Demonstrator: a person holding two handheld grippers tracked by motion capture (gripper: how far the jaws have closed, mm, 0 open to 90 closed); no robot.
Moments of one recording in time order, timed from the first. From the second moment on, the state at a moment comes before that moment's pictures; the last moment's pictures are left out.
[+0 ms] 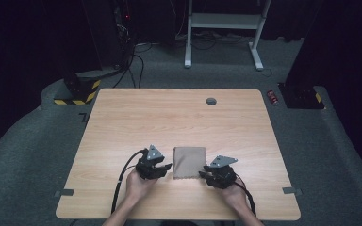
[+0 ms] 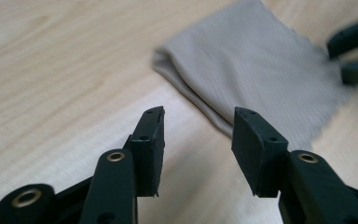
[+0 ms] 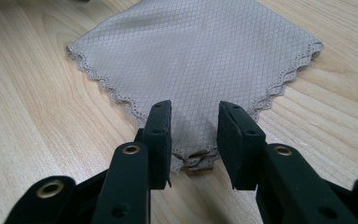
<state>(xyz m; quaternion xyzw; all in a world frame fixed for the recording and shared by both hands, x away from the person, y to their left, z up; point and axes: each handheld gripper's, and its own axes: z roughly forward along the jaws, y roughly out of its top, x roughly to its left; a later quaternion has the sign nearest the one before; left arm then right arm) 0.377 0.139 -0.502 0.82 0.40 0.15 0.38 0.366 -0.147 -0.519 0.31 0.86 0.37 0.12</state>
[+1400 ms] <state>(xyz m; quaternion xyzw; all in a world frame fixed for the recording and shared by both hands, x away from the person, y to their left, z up) 0.443 0.109 -0.503 0.81 0.43 0.17 0.36 0.389 -0.162 -0.506 0.36 0.83 0.40 0.12</state>
